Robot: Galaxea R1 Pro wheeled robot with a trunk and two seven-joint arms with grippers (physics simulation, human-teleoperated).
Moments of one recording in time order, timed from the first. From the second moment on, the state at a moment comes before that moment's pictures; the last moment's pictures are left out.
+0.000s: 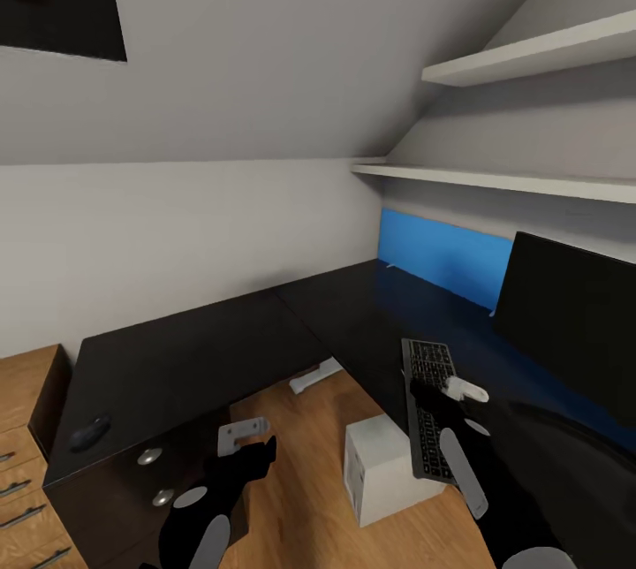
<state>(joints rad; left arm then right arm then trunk) -0.09 -0.08 -0.29 -1.59 0.40 0.58 0.47 -0.44 -0.01 0.02 -1.07 -0.42 0.26 -0.30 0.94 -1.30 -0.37</state>
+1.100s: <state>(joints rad) -0.09 -0.08 -0.29 -1.59 0.40 0.58 0.47 -0.41 0.01 0.02 -1.07 -0.43 0.26 -0.30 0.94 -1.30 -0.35</state>
